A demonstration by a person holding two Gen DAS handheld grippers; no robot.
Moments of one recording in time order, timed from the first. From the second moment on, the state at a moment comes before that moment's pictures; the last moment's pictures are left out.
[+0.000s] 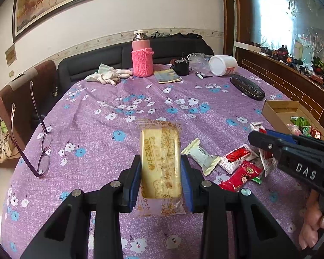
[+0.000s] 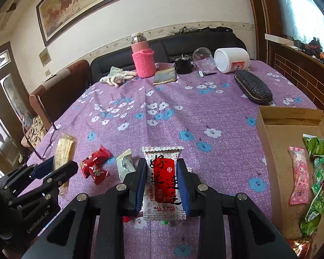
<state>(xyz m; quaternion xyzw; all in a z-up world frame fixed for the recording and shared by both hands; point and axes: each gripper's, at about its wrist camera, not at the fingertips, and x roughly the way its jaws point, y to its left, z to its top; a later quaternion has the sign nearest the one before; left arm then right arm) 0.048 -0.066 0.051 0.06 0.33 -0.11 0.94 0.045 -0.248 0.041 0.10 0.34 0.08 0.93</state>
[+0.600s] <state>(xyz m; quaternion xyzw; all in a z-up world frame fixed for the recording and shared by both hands) 0.045 -0.071 0.048 0.06 0.32 -0.11 0.94 0.047 -0.298 0.054 0.15 0.33 0.02 0.93</state>
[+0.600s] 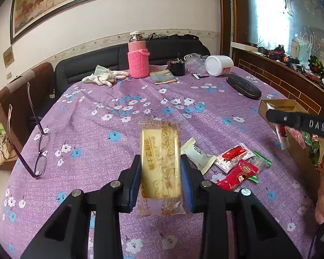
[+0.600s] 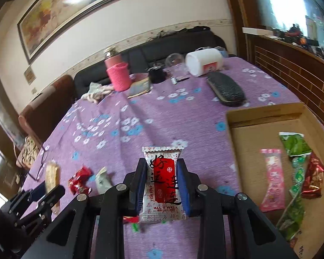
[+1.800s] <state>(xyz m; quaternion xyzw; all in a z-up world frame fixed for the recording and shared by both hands) 0.028 -0.271 0.085 0.01 0.38 -0.33 0.86 0.013 -0.490 0.070 0.30 0.29 -0.14 0.90</state>
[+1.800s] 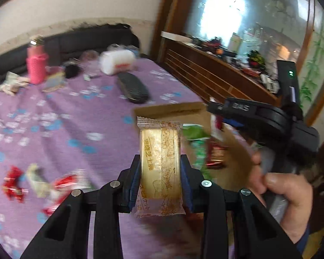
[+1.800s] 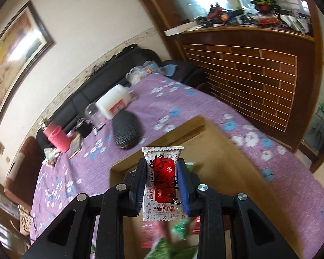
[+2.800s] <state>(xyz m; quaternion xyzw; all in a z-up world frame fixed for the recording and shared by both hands) 0.018 -0.313 0.038 0.00 0.42 -0.38 0.83 0.025 -0.508 0.046 0.30 0.35 -0.16 0.87</state>
